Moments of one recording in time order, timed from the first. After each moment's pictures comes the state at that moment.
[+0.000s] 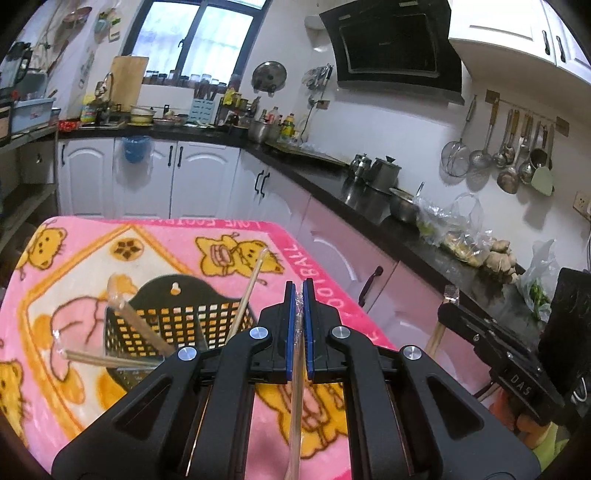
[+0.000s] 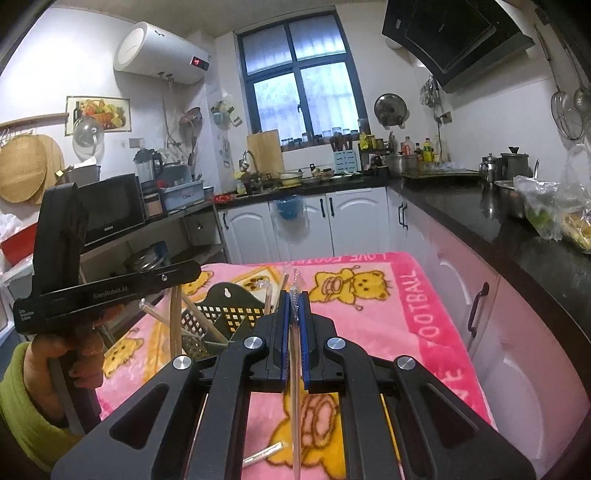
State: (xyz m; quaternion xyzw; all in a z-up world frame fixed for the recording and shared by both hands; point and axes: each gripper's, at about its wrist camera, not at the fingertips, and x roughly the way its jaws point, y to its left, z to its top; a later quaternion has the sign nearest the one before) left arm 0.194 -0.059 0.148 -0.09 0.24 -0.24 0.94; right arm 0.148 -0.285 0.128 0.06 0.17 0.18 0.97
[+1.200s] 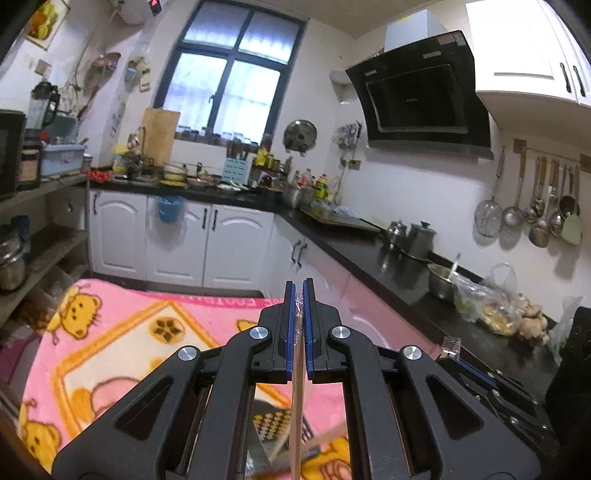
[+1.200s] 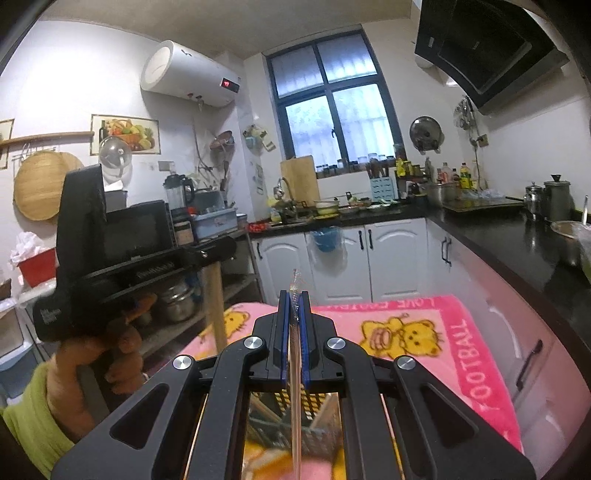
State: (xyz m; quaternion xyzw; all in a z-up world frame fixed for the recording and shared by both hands) left arm 0.242 -0.024 0.217 -0.09 0.14 -0.16 0.97; right arm 0.210 -0.220 0.186 0.08 0.11 0.25 0.96
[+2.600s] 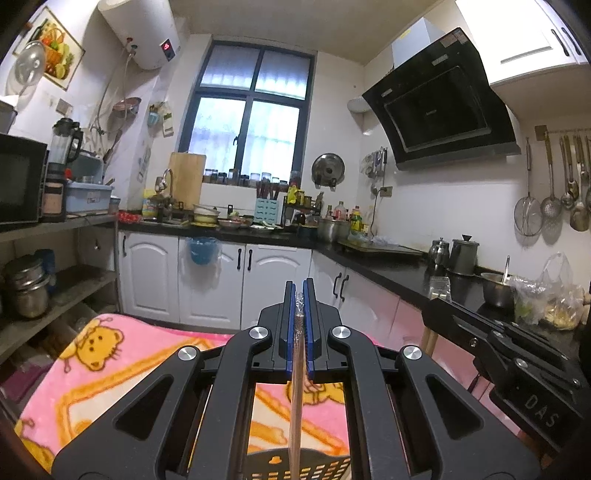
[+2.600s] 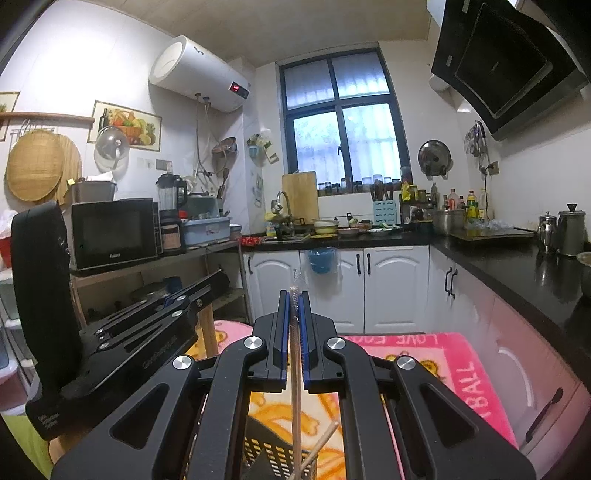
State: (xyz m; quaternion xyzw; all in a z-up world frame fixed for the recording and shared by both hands) left arm 0.280 -0.030 0.164 -0.06 0.06 -0.08 0.99; right arm 0.293 -0.193 0.156 0.04 0.07 0.24 0.97
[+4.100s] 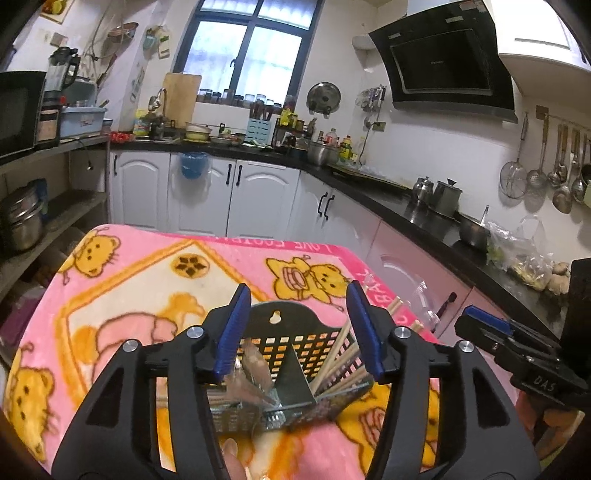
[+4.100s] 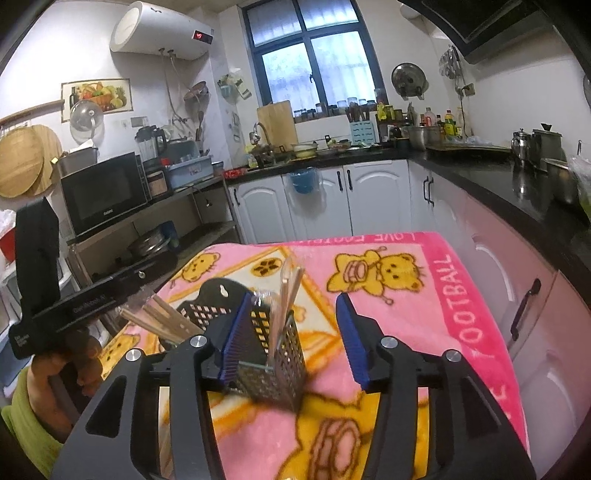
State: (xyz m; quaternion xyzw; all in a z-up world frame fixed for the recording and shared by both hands) left arm 0.229 0.000 0.122 -0.09 0.21 -0.13 0.97; right arm 0.231 -0.247 0.103 0.06 0.22 0.22 0.95
